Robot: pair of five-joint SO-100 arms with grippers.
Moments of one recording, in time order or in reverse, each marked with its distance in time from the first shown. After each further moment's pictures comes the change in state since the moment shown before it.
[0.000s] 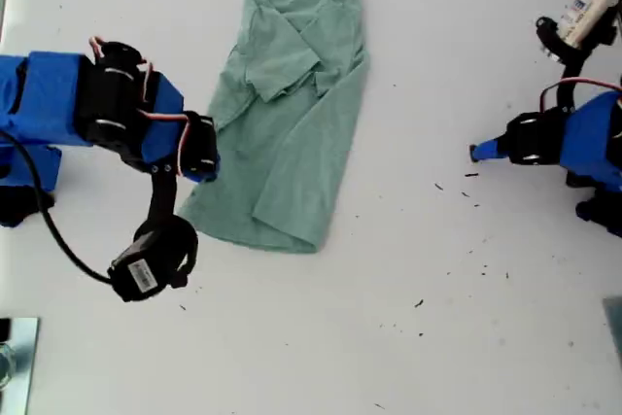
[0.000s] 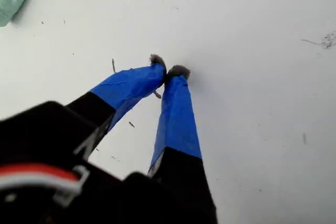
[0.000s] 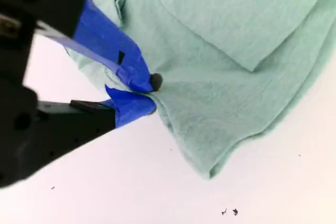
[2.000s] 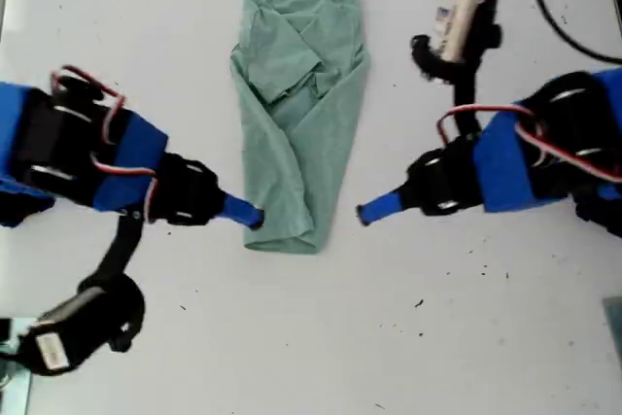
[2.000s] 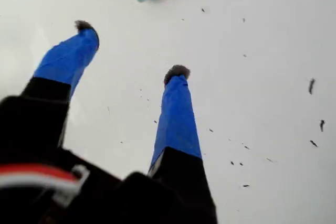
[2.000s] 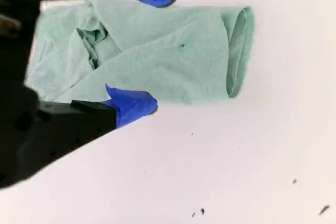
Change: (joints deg) arm 0 11.2 -3.2 -12.4 2.7 4.5; arm 1 -24.1 -84.1 -78.9 -1.9 10.4
